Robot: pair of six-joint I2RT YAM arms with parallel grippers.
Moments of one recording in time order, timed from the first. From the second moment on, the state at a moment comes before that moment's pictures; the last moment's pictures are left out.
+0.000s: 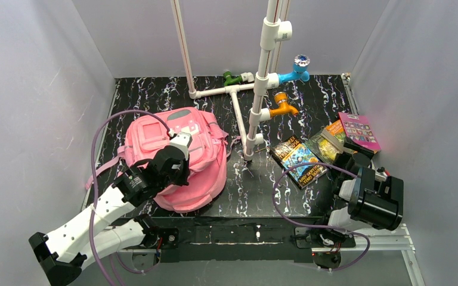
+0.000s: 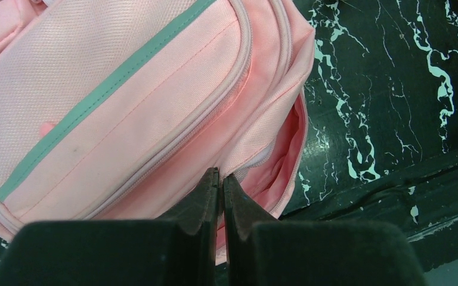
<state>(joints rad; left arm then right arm) -0.82 0.81 0.86 -0.83 -0.30 -0.40 -0.38 1.42 0.17 0.88 0.07 1.55</state>
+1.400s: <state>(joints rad) -0.82 0.74 0.78 -0.77 -0.25 -0.42 -0.37 1.66 0.23 1.07 0.06 1.55</state>
